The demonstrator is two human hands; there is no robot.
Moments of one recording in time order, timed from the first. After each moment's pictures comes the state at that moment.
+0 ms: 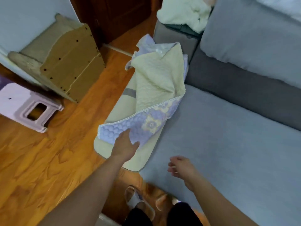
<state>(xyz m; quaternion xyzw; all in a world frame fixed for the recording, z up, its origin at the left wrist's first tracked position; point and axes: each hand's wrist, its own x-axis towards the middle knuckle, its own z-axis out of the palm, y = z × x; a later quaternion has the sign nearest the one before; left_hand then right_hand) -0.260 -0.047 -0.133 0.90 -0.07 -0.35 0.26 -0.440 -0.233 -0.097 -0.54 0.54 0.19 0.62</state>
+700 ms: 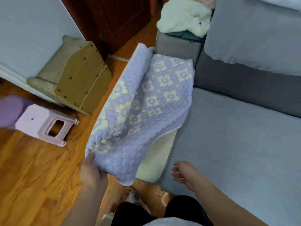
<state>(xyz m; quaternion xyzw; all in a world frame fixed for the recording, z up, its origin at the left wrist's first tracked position) -0.231 0.023 -0.026 0.57 0.27 -0.17 0.75 -0.388 -0.221 -0.110 -0.41 0.59 0.21 0.66</state>
